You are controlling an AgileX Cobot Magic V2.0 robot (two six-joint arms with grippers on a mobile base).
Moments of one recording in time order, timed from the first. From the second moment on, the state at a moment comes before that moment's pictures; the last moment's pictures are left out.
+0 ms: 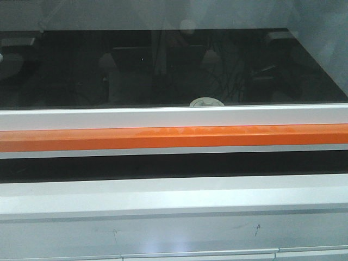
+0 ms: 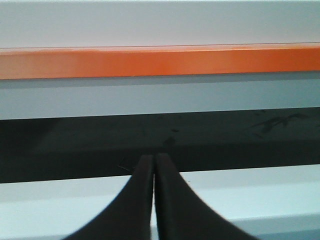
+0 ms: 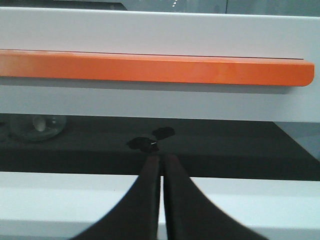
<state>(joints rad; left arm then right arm) -0.05 -0.01 0.03 0.08 0.12 -0.14 0.02 -0.01 0.03 -0.06 0.05 0.02</state>
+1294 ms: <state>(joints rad) -0.05 -0.01 0.03 0.08 0.13 -0.14 0.02 -0.01 0.03 -0.06 0.04 0.02</state>
